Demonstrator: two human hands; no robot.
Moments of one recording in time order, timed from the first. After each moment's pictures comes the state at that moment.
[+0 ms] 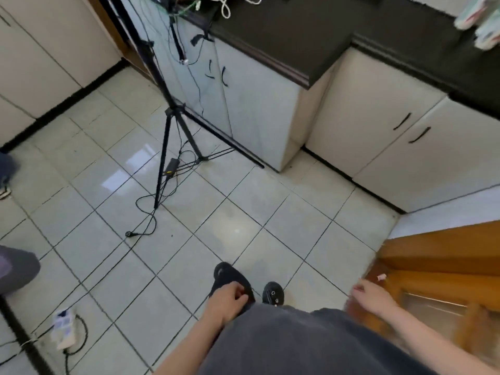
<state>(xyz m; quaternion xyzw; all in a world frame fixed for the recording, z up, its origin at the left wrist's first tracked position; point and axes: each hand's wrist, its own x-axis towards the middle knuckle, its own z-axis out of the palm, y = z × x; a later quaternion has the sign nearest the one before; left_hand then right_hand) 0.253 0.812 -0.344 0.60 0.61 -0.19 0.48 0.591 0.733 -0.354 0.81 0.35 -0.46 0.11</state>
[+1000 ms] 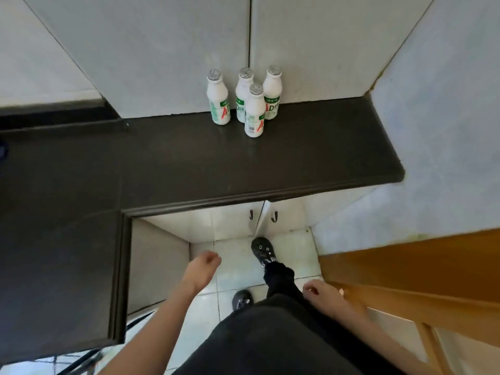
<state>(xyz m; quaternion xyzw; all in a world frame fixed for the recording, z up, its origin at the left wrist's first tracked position) 0.794 1.257 -0.327 0.76 0.39 -0.25 0.45 0.887 0.970 -0.321 0.87 0.08 -0.46 -0.17</state>
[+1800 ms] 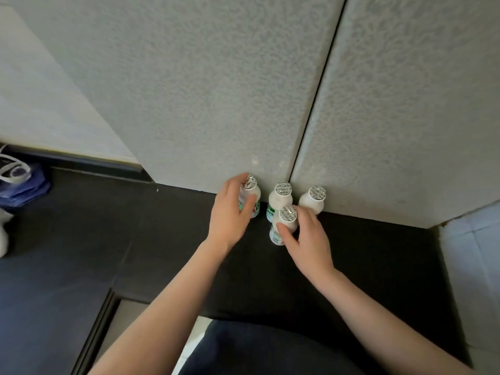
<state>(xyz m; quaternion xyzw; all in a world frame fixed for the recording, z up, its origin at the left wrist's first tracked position) 1.087 1.374 -0.218 0.83 0.33 0.23 0.40 1.176 1.217 -0.230 0.85 0.37 -0.08 -0.37</state>
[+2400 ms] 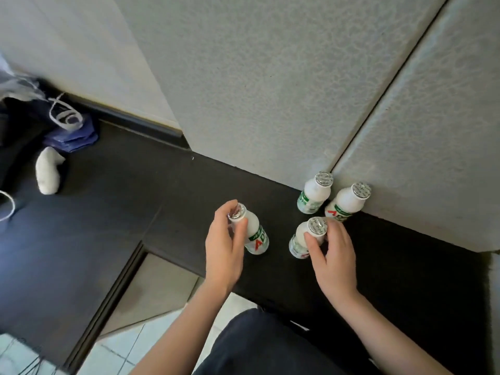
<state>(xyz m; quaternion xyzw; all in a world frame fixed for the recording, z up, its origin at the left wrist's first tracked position) 0.998 1.313 -0.225 0.69 0.47 0.31 0.45 1.156 1.197 -0.231 0.81 0.41 -0.10 -0.41</state>
